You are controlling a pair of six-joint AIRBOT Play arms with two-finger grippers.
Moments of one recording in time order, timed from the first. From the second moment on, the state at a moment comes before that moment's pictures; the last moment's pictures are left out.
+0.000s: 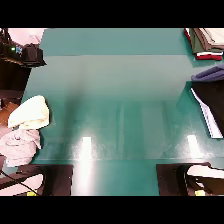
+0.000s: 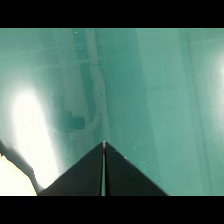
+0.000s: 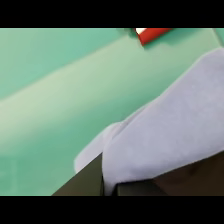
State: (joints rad) left arm -0.03 -1.29 1.72 1.31 -1.42 -1.49; right arm -0.80 -1.43 1.81 -0.95 1.31 1.33
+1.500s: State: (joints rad) left arm -0.03 -1.29 1.72 1.30 -1.37 -1.44; right arm -0.39 -1.22 1.81 -1.23 1.62 1.55
